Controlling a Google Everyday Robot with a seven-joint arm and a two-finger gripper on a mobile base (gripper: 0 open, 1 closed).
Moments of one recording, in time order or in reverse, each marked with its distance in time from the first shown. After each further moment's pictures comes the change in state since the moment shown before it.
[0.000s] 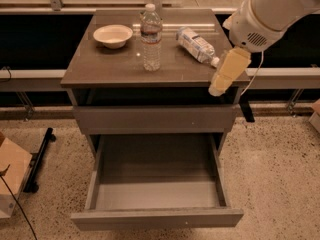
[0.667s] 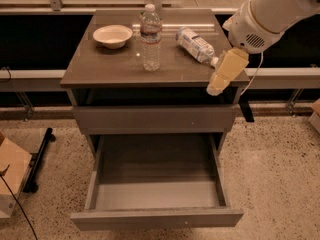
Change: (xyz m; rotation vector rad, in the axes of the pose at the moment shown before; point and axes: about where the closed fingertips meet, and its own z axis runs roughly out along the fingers) arm -0.002 -0.003 0.008 0.000 -0.026 0.026
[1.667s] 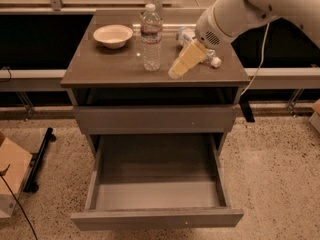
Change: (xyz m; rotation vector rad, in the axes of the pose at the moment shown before) arm -0.066 -0.040 0.069 0.041 -0.195 0.149
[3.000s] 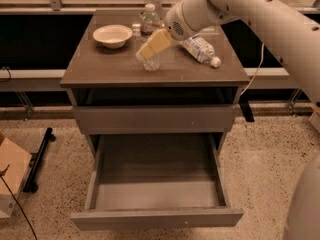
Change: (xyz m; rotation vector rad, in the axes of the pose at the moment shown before) arm -0.072 -0.021 0.079 -0.074 -0.193 0.094
